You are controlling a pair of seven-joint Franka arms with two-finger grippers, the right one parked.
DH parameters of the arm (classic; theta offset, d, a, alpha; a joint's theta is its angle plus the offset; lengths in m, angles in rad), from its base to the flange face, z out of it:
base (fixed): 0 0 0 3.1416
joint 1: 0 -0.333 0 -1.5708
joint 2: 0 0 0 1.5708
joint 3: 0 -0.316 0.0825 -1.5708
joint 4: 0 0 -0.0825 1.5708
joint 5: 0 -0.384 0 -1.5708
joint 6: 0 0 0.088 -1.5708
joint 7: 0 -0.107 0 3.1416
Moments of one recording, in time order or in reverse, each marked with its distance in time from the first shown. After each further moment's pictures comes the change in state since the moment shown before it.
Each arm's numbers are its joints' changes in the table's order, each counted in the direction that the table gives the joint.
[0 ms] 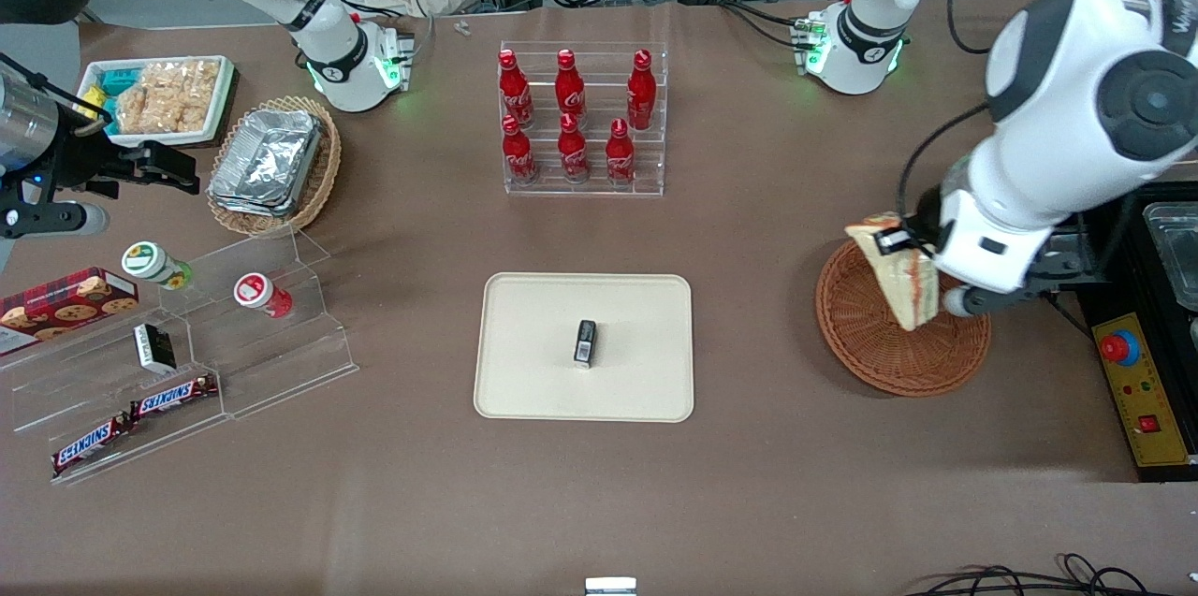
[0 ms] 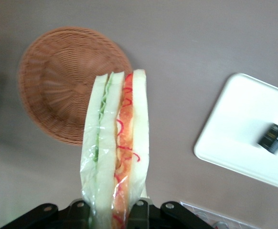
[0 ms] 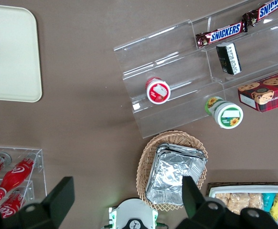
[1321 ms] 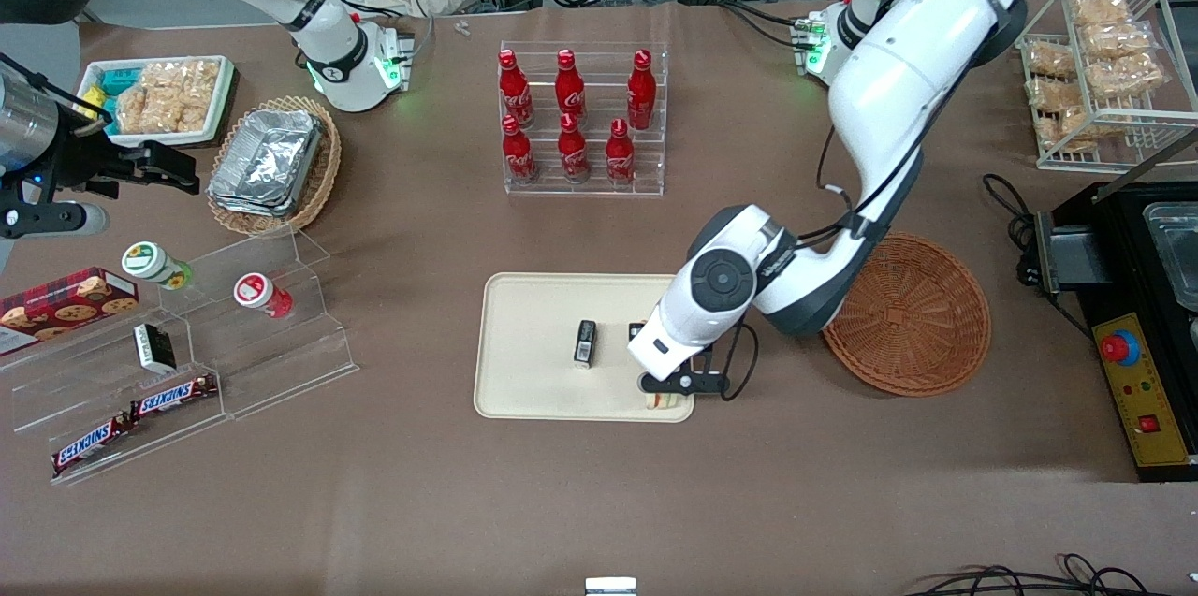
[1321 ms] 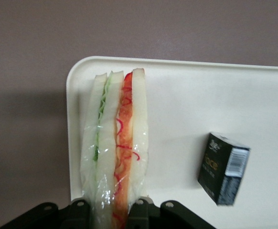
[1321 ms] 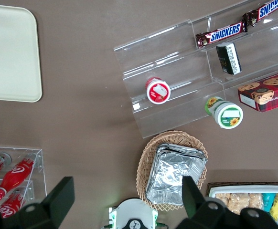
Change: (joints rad) arm 0.290 -0.676 0.103 0.181 -0.317 0.569 0.109
